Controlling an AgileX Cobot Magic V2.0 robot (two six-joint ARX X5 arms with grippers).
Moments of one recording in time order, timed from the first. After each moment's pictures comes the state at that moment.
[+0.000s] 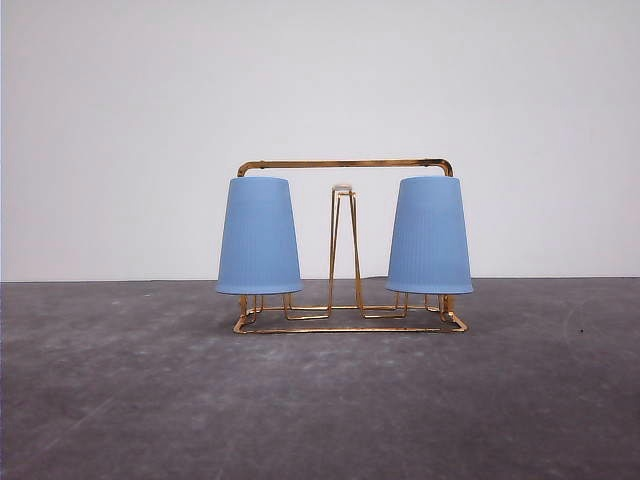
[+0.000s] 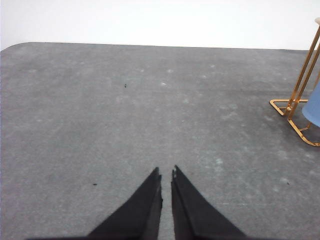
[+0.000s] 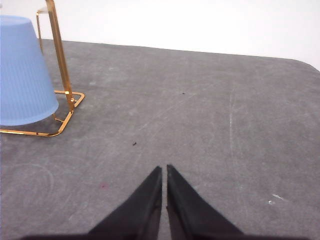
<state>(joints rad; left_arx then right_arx) -0.02 0.00 0.03 -0.20 0.01 -0.02 0.02 0.00 0.01 -0.17 -0.03 -0.01</state>
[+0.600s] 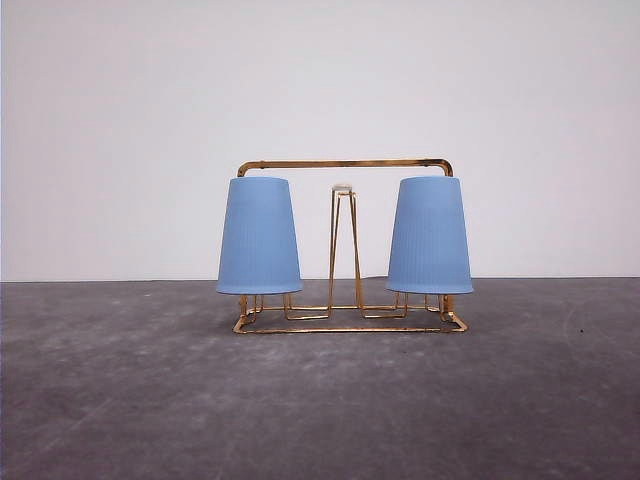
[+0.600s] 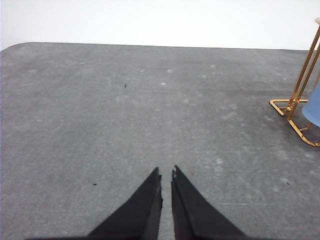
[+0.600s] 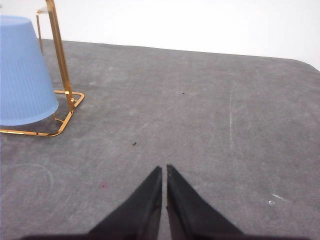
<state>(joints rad) -0.02 0.00 0.03 -0.20 0.01 -0.02 0.02 0.00 0.01 -0.17 -0.03 -0.01</state>
